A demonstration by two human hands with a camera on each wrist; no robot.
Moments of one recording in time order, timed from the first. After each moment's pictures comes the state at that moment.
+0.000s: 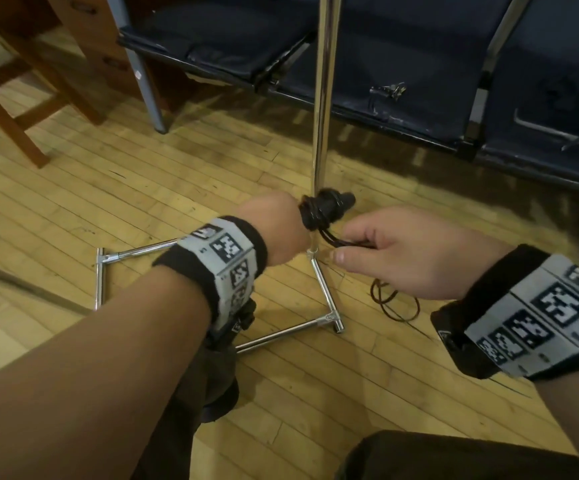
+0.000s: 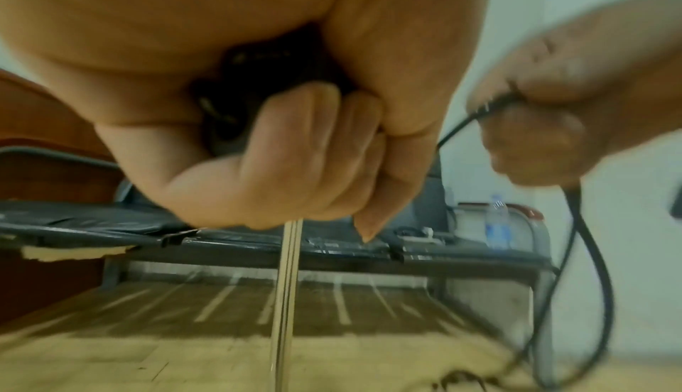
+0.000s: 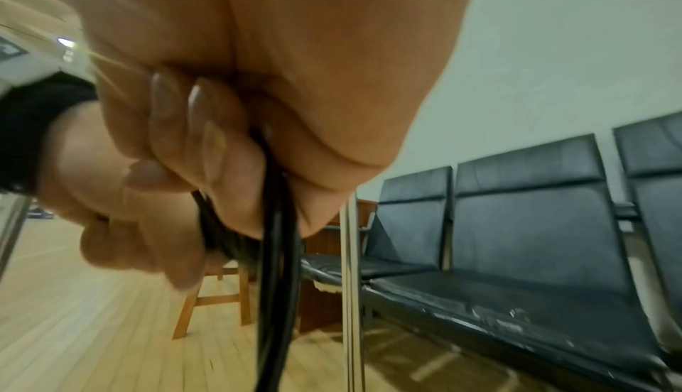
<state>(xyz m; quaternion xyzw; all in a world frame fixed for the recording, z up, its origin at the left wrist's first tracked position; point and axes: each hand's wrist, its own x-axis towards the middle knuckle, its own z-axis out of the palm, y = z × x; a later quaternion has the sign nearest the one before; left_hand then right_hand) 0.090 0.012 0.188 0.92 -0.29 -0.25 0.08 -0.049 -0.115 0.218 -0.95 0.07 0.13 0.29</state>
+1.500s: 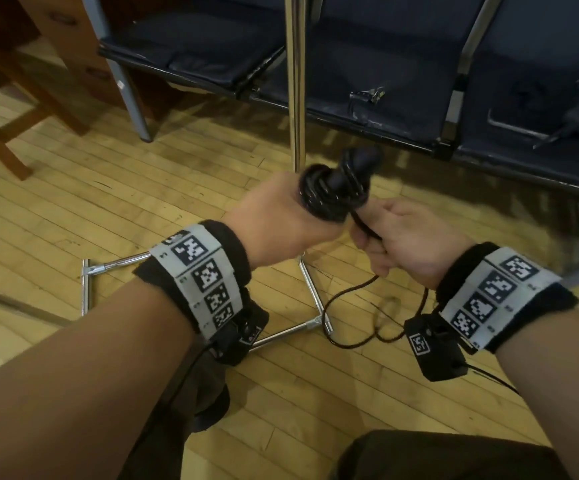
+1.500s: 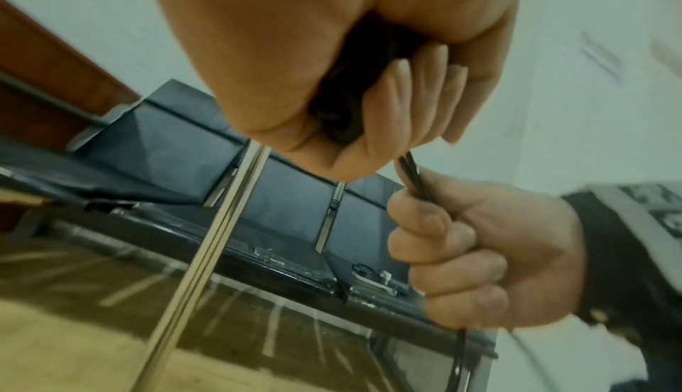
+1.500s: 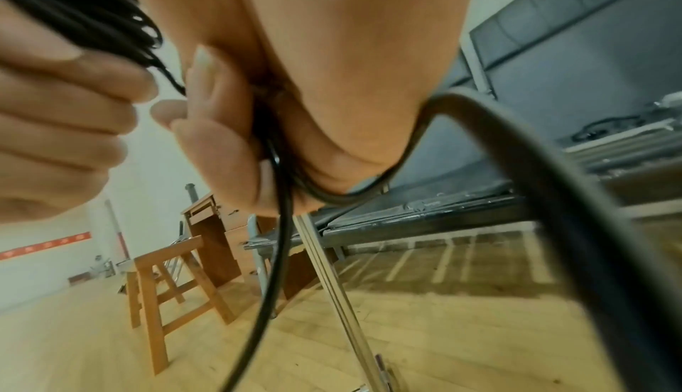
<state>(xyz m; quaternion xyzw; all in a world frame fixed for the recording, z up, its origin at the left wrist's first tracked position) 0.072 0.015 0.204 0.72 -0.41 -0.32 0.45 -0.058 -0.150 0.191 -0.76 0.21 0.04 0.61</state>
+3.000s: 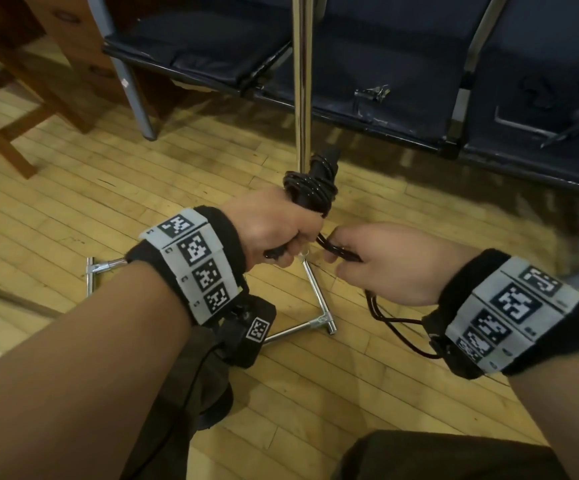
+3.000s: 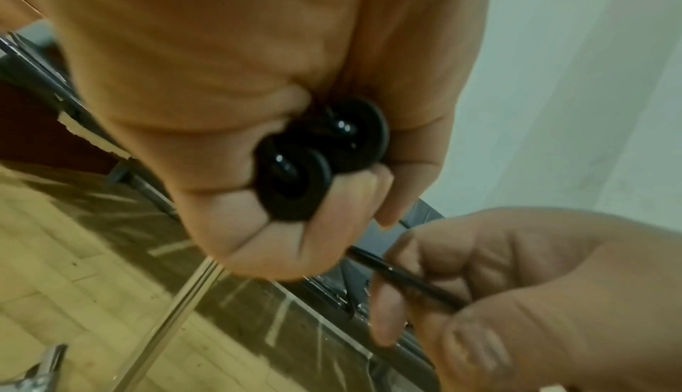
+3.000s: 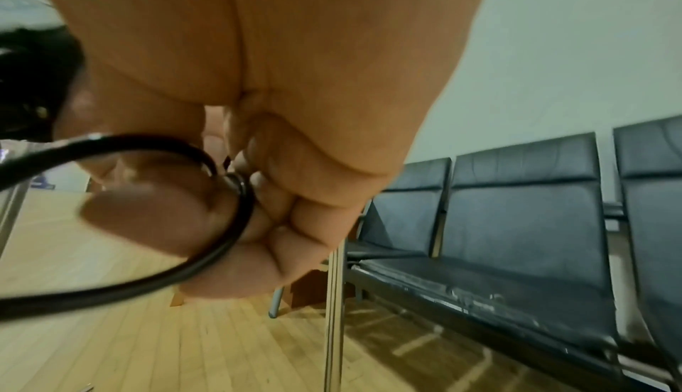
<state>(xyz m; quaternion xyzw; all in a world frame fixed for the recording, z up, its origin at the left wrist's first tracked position) 0.092 0.014 0.195 0.71 -0.19 -0.51 0.45 -0.052 -0.122 0.204 -0.96 0.10 0.16 0.22</state>
